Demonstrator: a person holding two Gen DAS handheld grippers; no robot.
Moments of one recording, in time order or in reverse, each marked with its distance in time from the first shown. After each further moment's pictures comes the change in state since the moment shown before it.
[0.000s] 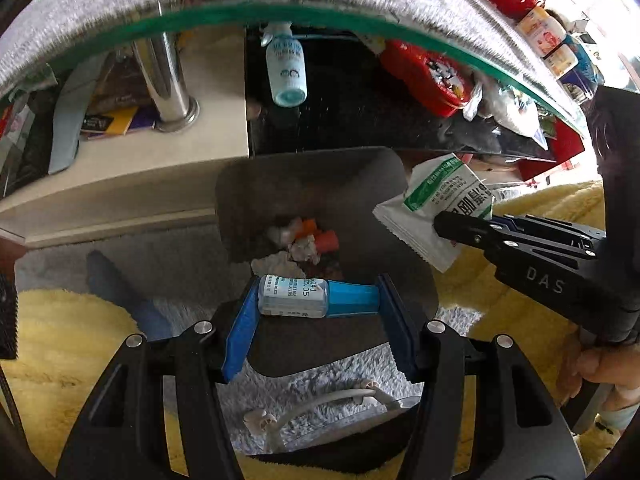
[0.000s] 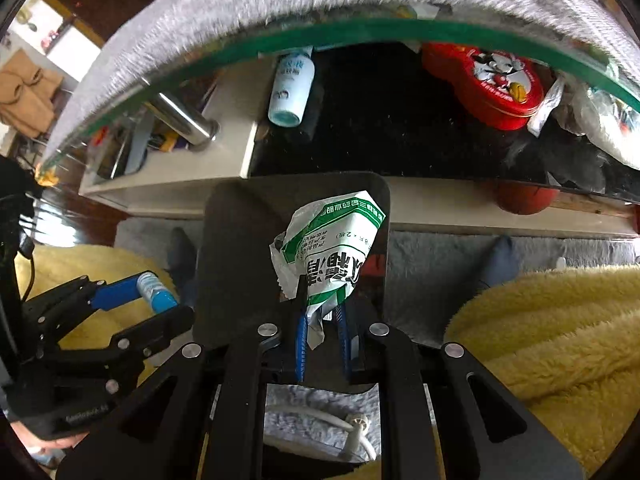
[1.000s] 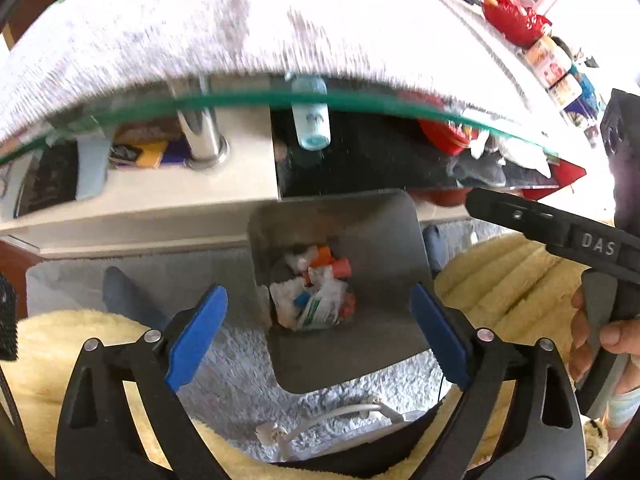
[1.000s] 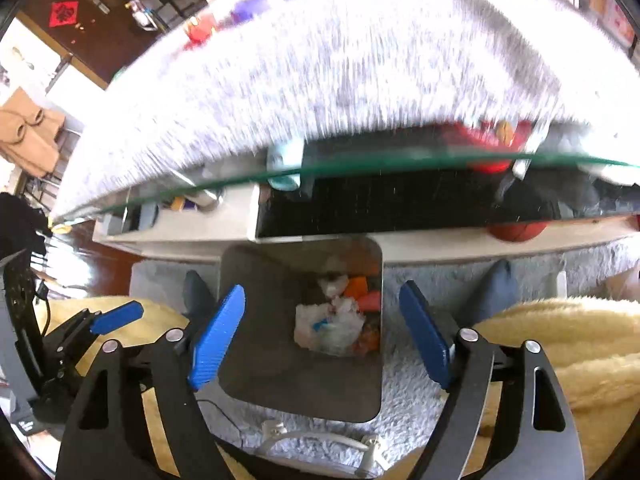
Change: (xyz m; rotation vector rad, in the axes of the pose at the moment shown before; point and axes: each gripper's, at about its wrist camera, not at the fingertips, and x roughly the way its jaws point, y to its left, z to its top) left arm -0.039 0.015 0.026 -0.024 -0.083 0.027; right arm -0.047 -0.010 0.033 0.068 -0.124 0.046
